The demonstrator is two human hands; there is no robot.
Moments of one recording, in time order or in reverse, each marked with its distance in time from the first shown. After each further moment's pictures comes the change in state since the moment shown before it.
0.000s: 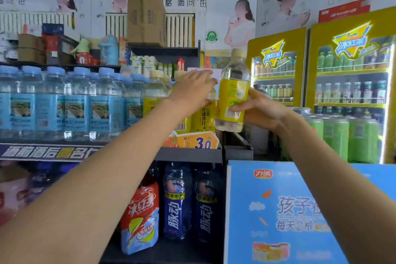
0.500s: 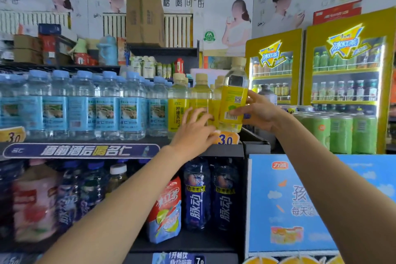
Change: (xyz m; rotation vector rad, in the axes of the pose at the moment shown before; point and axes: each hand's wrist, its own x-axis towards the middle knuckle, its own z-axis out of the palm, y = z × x) left_hand -0.101 -0.005 0.030 -0.179 -0.034 0.030; right_hand 0.008 0.000 0.059 -0.080 0.303 0.050
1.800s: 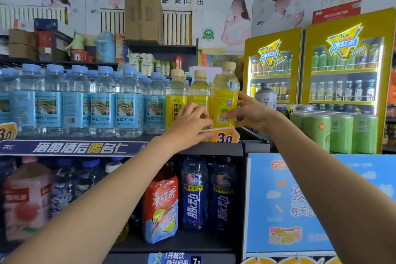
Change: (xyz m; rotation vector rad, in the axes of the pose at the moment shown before) left_hand 0.009 -0.020 0.004 -0.154 -0.014 0.044; right_hand 0.008 0.006 0.011 -0.098 -0.030 0.061
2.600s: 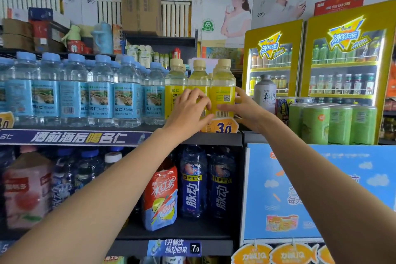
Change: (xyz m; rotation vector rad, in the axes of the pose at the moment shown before) left_hand 0.000 0.008 0.004 -0.007 0.248 -0.103; right_hand -0.001 0.023 0.015 -0.026 0.117 -0.062
